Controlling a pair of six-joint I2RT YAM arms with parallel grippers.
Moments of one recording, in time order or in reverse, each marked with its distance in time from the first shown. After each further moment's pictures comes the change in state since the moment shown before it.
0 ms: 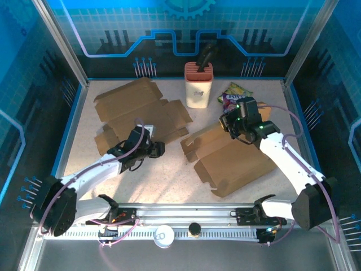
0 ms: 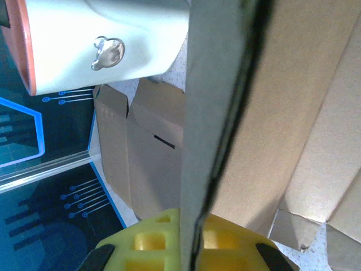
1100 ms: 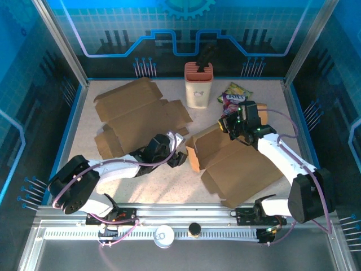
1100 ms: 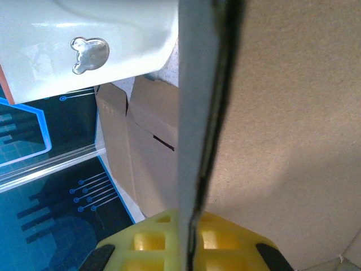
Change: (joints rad) left arm -0.237 0.219 -0.023 0.405 0.051 0.338; right arm -0.064 0.042 -0.118 0.195 -0.127 0.000
